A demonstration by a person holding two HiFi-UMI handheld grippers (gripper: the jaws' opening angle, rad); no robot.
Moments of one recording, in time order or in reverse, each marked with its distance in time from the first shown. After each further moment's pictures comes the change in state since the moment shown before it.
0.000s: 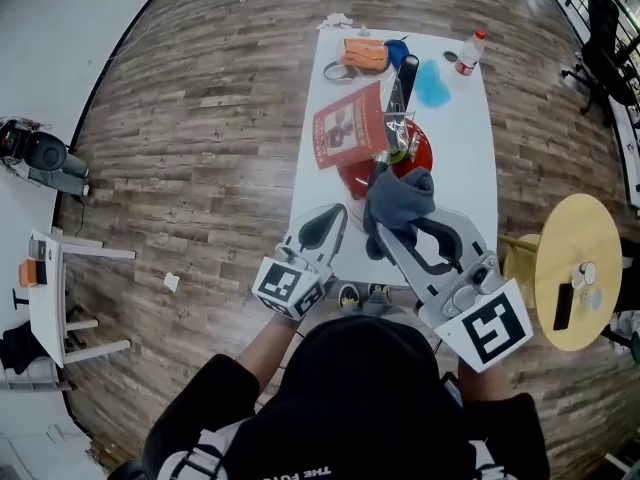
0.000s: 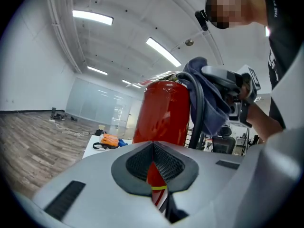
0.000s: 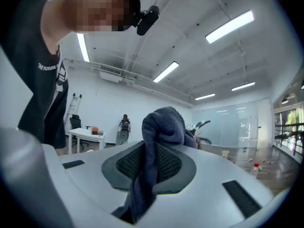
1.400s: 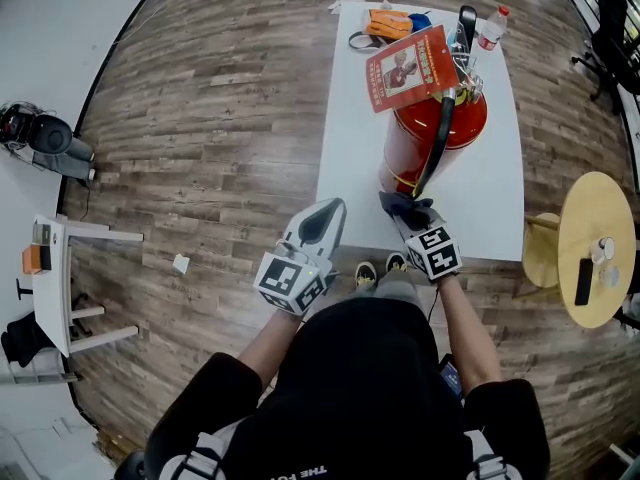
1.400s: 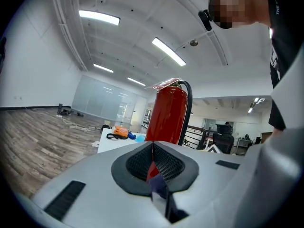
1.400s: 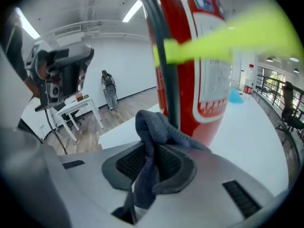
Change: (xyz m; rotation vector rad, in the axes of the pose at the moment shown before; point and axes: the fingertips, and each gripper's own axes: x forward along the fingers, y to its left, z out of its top) left arm -0.101 0.031 -0.040 -0.040 0.036 0.046; right arm 0.014 0.046 -0.374 0.235 0.660 -0.124
